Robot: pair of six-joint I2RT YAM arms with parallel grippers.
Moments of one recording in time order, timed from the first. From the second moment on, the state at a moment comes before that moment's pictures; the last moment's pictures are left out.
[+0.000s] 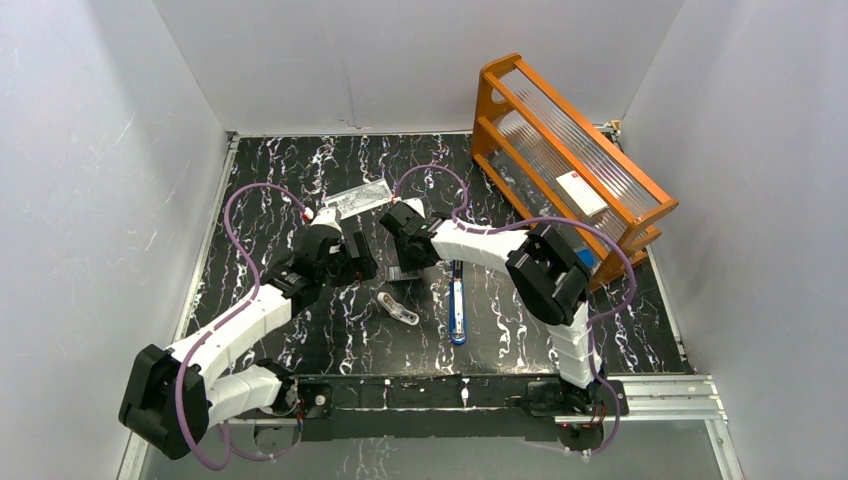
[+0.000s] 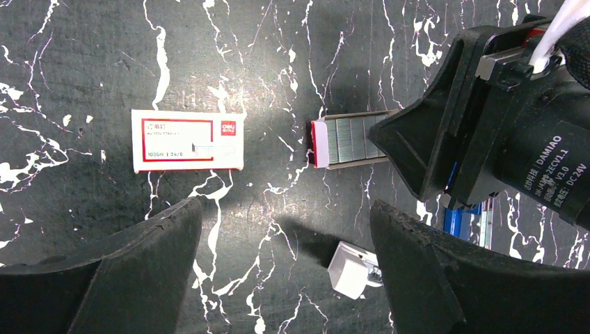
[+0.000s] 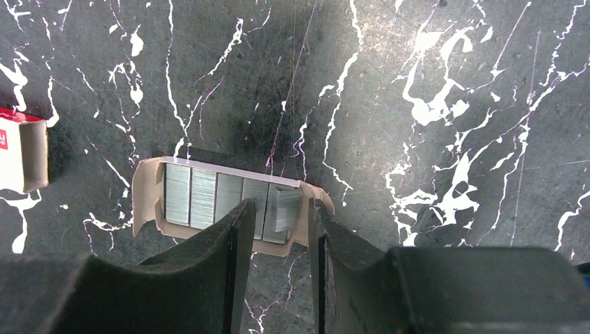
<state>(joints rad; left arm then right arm) -0.51 1.09 0.63 -0.29 -0.12 -0.59 0.93 2.04 1.49 -0.57 0.23 0.57</state>
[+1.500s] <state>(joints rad) -0.51 1.09 0.63 -0.29 -0.12 -0.59 0.86 1.95 1.34 -0.41 0.07 0.67</state>
